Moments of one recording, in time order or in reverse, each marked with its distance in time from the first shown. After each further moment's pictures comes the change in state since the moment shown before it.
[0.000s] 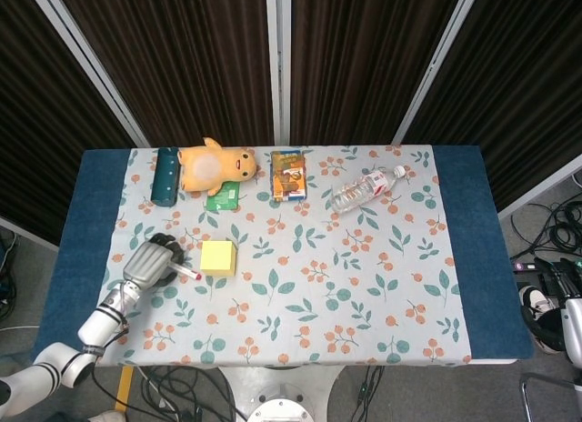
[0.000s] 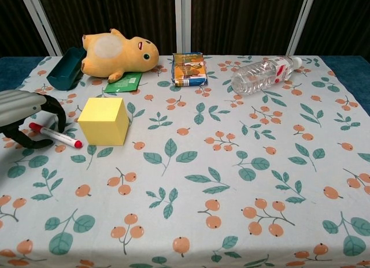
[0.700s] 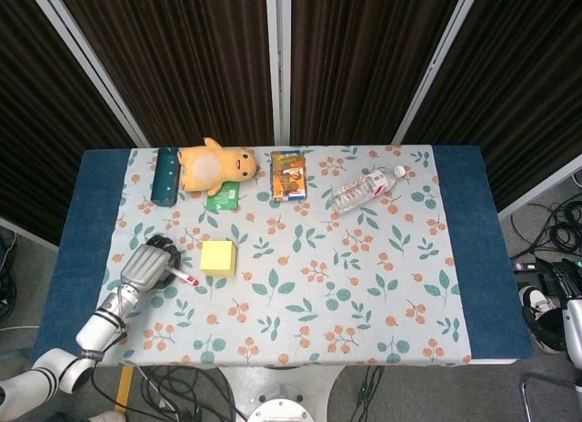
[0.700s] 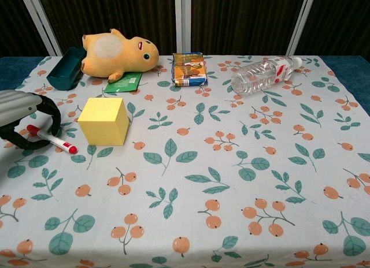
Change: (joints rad) left arm 0.015 0.008 0.002 -0.036 -0.023 0.027 0.036; right arm -0.005 -0.002 0.001 0.005 0.000 0.005 0.006
